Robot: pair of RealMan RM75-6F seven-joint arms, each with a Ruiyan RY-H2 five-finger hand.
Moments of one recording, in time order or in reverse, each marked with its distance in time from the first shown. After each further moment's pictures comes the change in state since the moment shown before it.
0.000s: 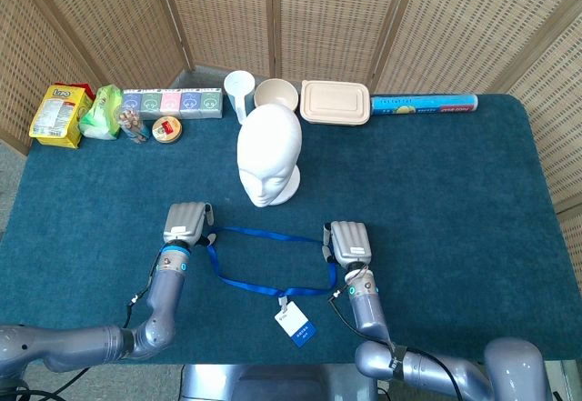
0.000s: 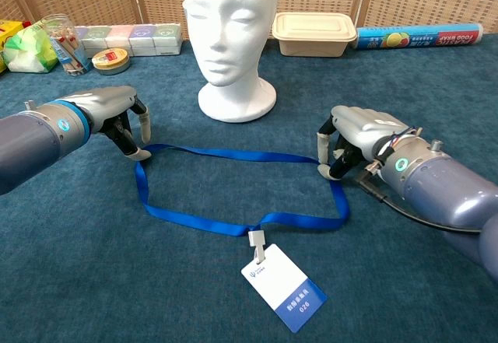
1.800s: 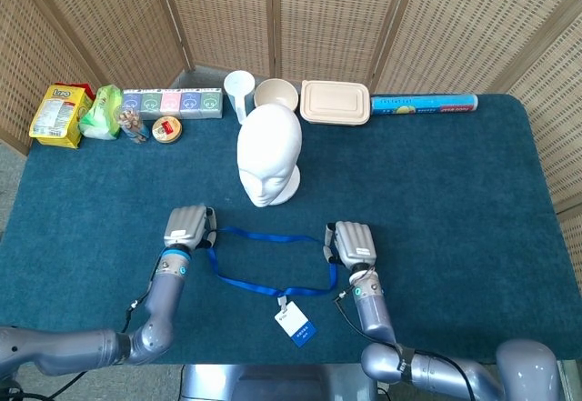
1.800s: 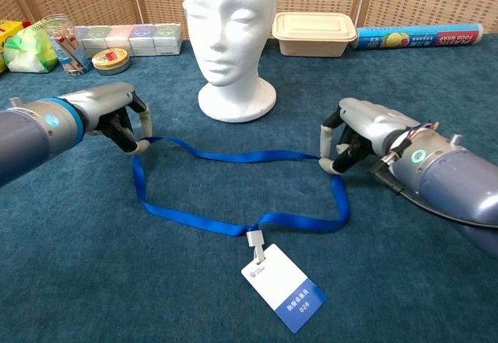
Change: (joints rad) left arm 0.030 0.047 -0.004 -0.113 0.021 0.030 -0.070; right arm -0.029 0.061 0.002 -0.108 -0.010 0.014 0.078
